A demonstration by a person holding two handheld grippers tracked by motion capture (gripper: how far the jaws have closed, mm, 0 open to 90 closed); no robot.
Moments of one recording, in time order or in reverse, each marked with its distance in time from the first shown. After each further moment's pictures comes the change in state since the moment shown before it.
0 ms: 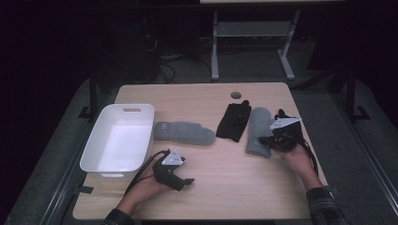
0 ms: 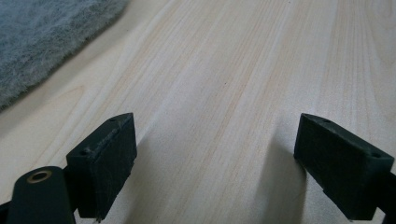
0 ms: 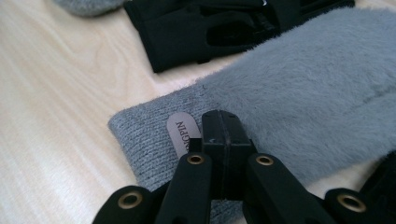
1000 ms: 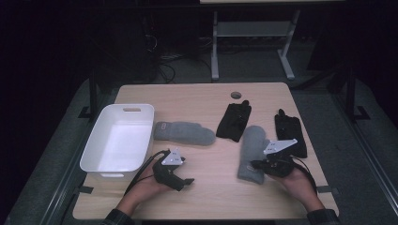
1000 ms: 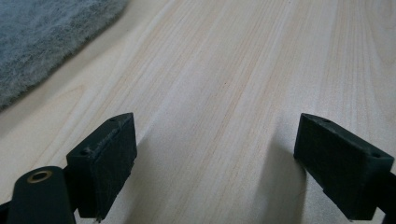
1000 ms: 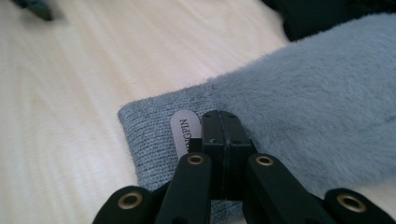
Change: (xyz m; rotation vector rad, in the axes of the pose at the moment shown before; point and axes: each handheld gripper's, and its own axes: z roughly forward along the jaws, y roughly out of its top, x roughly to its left) left arm 0.000 -0.001 0.001 -0.008 0.000 -0.001; right arm 0.079 -0.026 -0.023 0.026 0.128 -0.074
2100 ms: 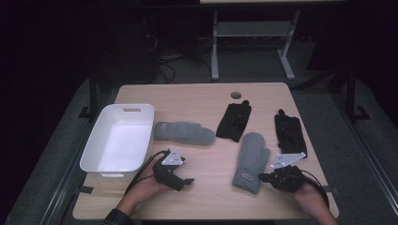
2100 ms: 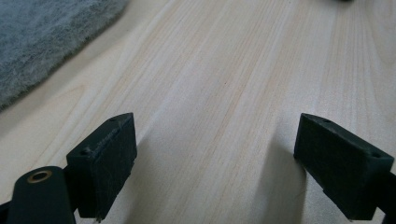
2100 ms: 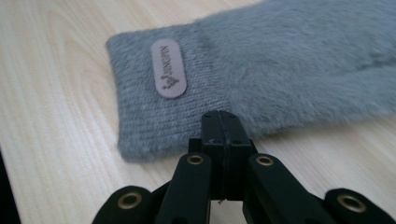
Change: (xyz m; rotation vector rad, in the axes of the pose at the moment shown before) left arm 0.000 0.000 0.000 0.001 -0.002 -0.007; right arm 0.018 -0.028 -0.018 0.051 0.014 -0.025
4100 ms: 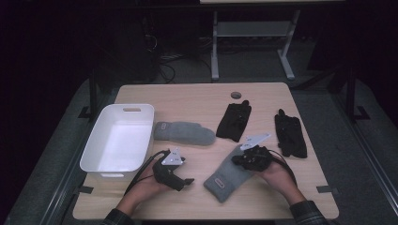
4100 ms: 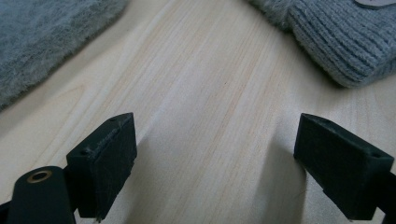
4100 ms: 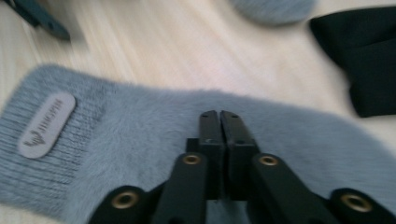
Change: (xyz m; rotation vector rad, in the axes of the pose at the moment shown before) left arm 0.000 0.000 0.000 0.003 0.002 0.004; right arm -0.006 0.074 0.044 -0.058 0.007 -0.051
